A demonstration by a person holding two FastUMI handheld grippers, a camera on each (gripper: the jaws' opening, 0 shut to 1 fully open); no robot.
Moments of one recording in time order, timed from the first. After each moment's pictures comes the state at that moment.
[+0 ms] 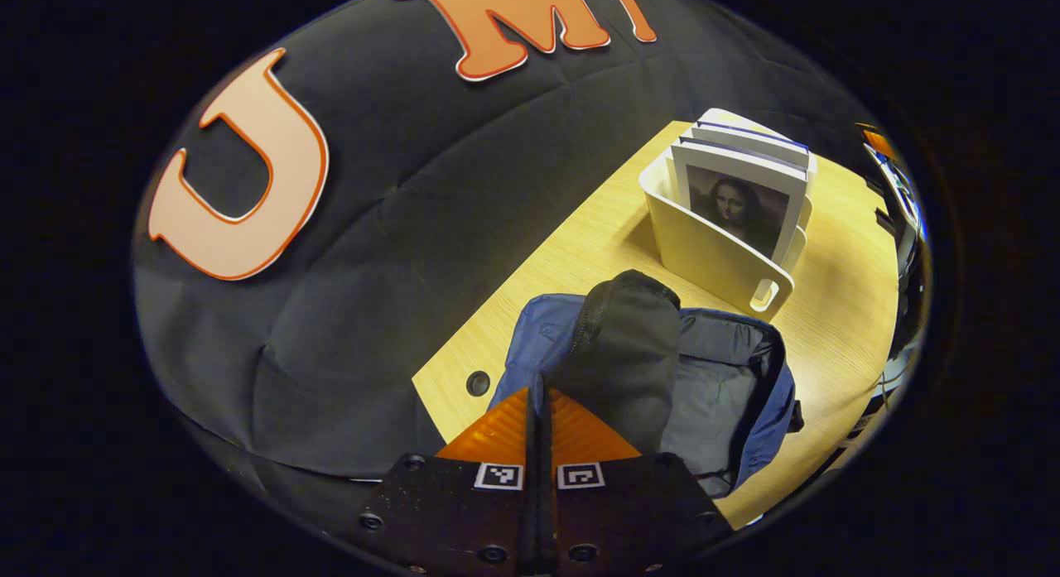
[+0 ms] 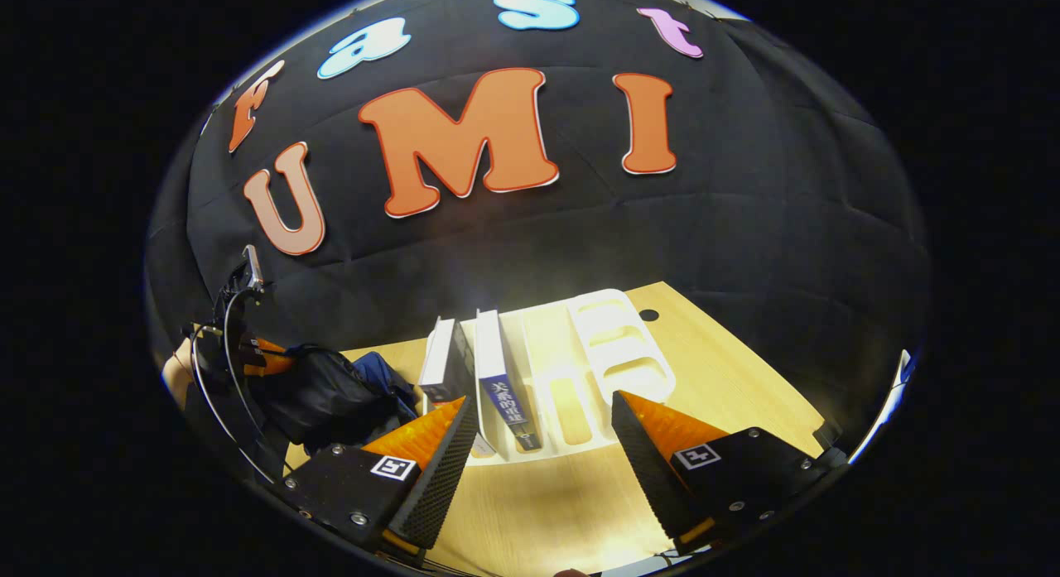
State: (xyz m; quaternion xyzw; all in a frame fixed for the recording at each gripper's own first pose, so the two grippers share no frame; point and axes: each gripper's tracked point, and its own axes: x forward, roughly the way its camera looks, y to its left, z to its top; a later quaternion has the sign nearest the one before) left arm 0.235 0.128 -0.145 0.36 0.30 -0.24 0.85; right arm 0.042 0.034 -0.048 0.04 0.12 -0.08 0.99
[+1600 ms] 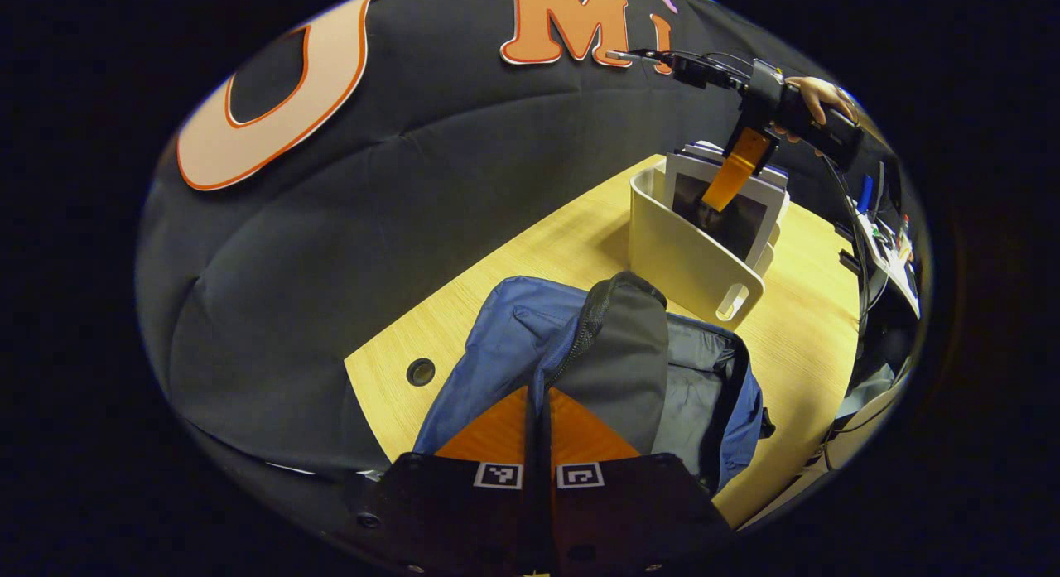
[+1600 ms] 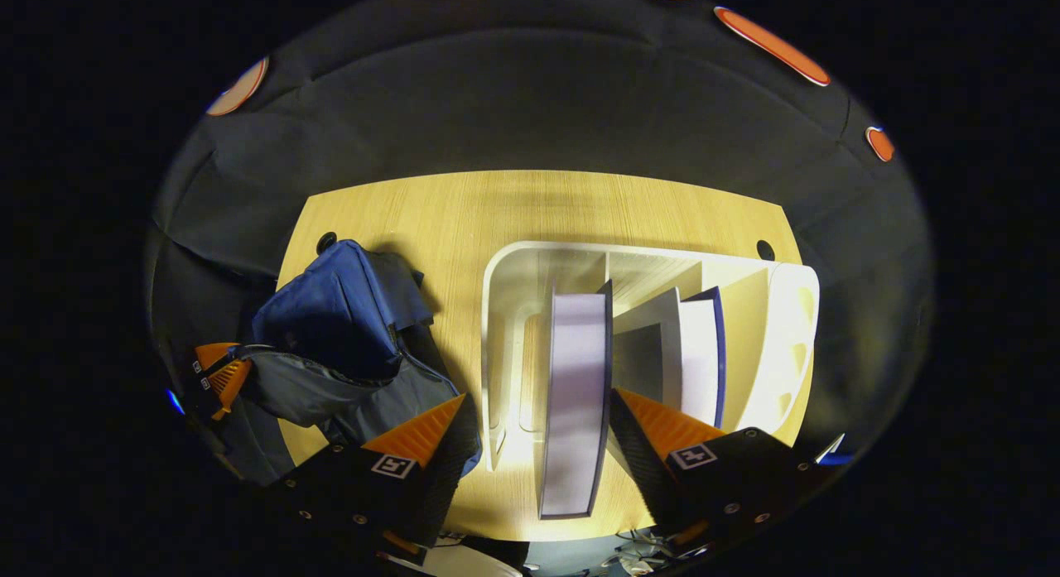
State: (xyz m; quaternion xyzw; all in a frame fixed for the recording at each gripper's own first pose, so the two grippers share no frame) left arm 0.223 0.153 -0.189 0.26 0.31 -0.31 0.86; right arm 0.237 0.135 -0.144 -0.05 0.52 -0.05 0.85
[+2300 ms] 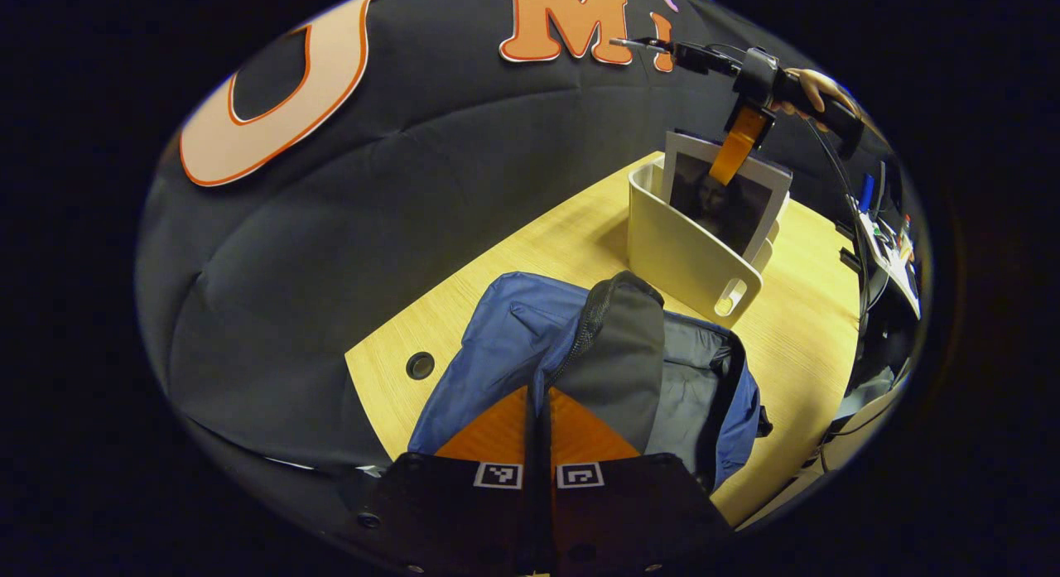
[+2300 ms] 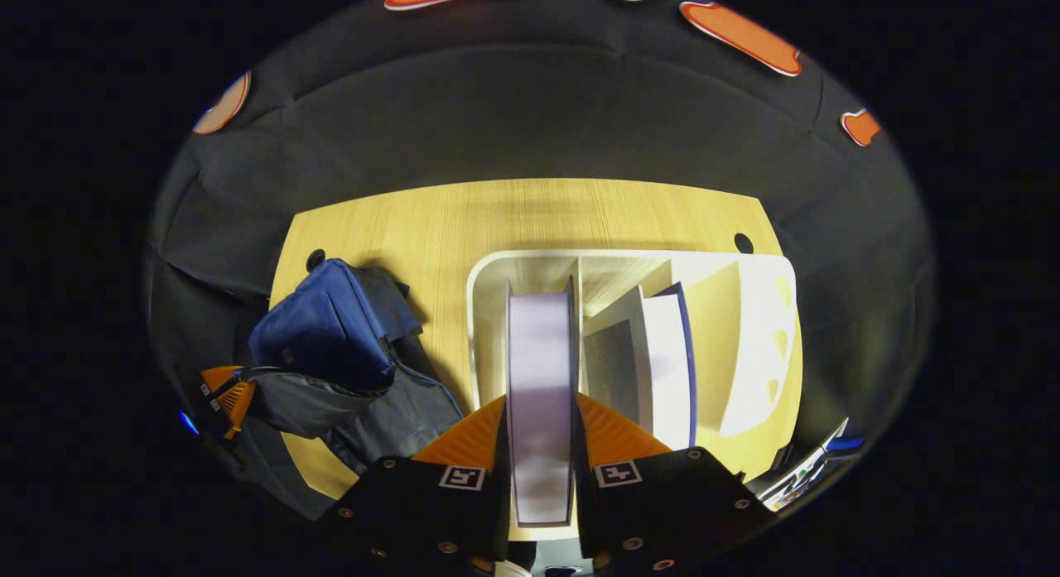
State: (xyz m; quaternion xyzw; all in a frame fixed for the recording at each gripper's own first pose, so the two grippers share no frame) left arm 0.214 0.155 -0.189 0.26 0.32 -0.30 0.86; right arm 0.223 0.129 -0.109 -0.03 0.49 -0.08 0.87
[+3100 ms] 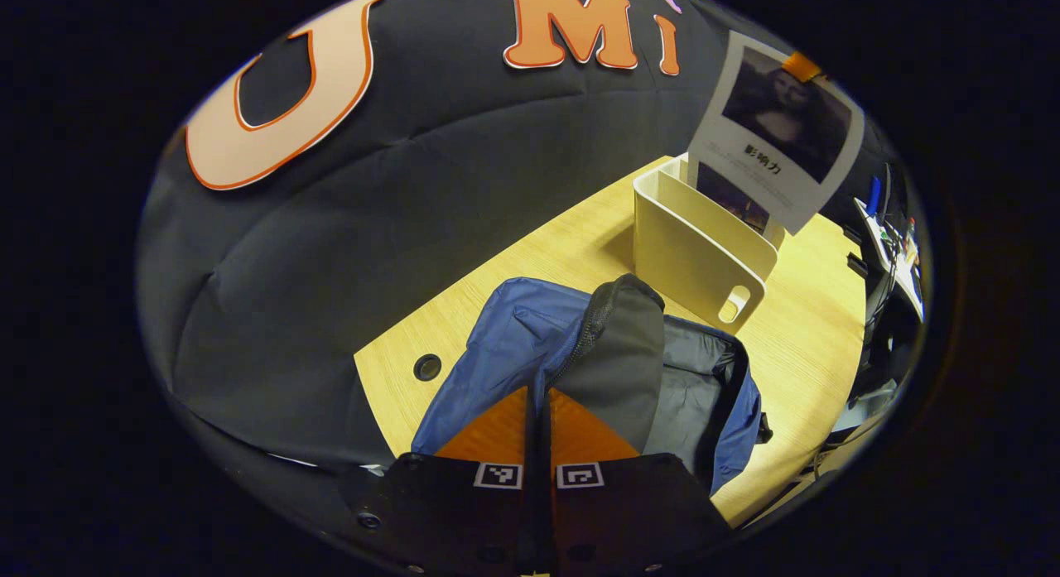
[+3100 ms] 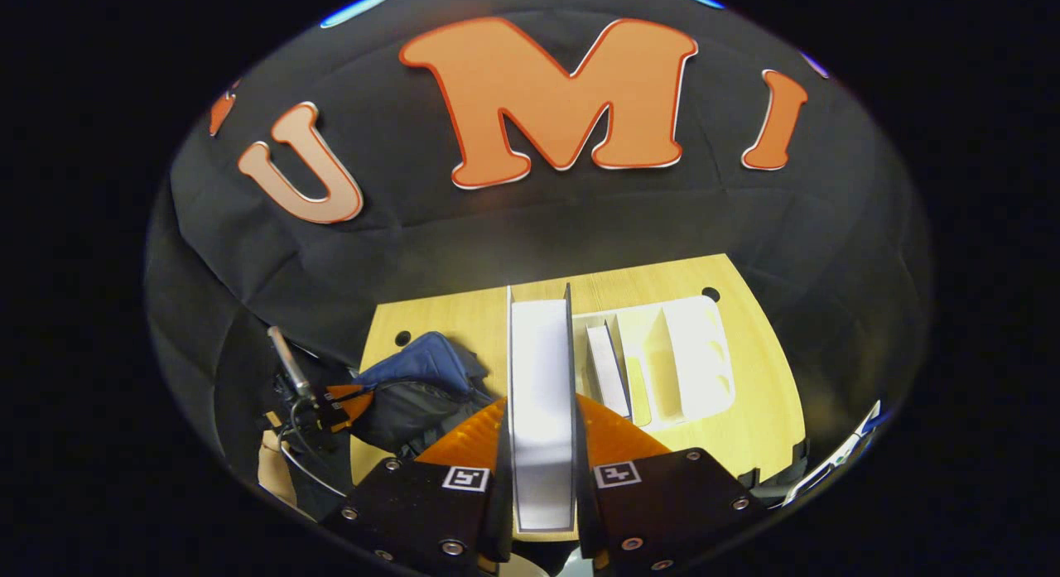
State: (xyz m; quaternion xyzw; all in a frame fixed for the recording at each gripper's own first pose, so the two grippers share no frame) left arm 0.208 0.152 -0.184 0.25 0.31 -0.28 0.87; right arm 0.090 0.151 0.052 0.04 0.30 -0.03 0.95
